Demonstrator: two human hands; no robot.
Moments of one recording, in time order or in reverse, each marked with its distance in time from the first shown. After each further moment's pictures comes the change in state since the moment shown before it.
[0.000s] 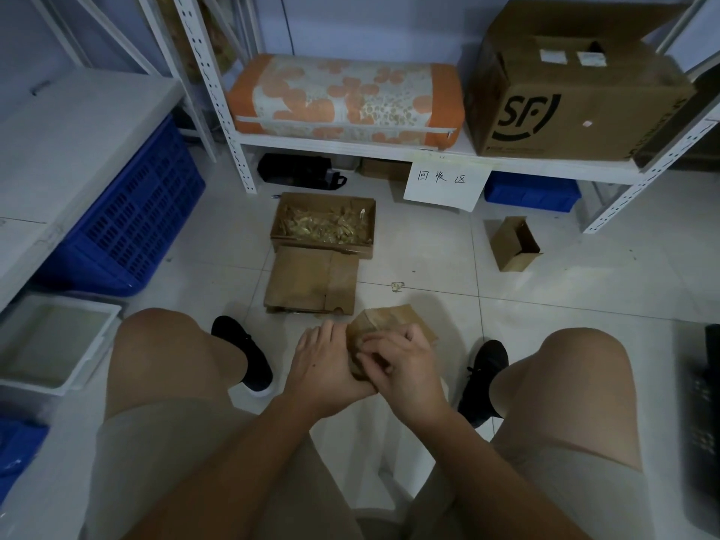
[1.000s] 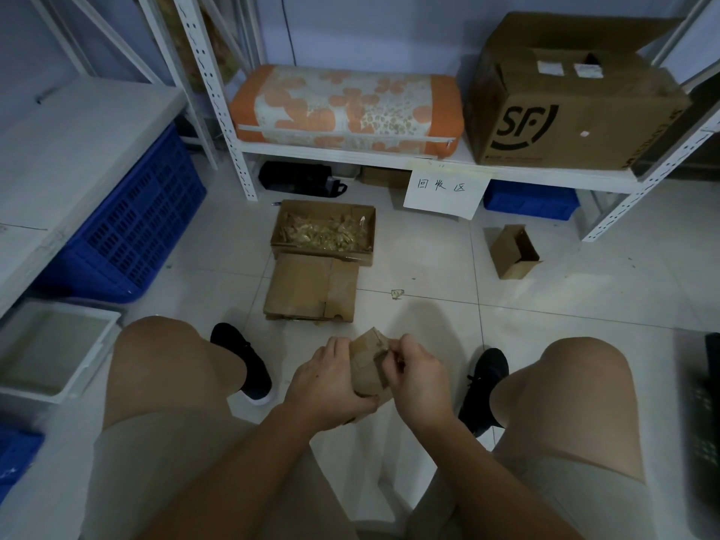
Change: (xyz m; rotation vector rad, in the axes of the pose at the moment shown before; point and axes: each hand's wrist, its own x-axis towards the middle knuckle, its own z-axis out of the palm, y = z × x) left_hand -0.004 0.010 -0.009 -0.023 -0.178 -0.087; right_hand -0.004 0.013 0.002 0.001 -0.157 0.485
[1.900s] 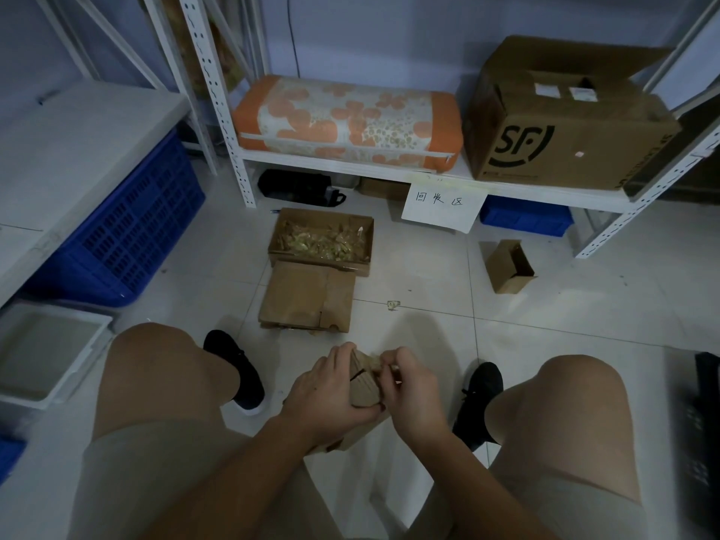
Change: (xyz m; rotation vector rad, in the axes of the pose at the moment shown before) left_hand 0.002 -0.004 0.008 -0.082 0.055 0.070; right_hand -0.003 -0.006 -0.004 0.237 -0.054 -0.011
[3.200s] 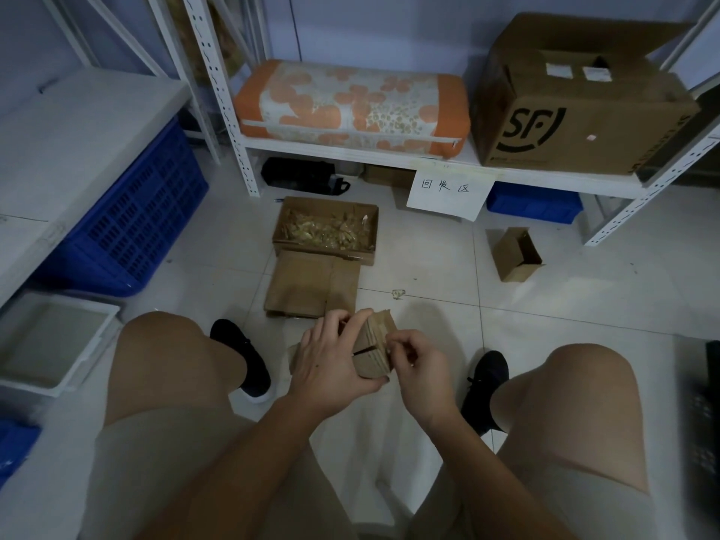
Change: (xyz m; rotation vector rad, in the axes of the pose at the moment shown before) left_hand 0.009 0.005 -0.013 0.087 0.235 0.090; right_hand 0.014 0.001 0.000 0.244 0.090 0.131
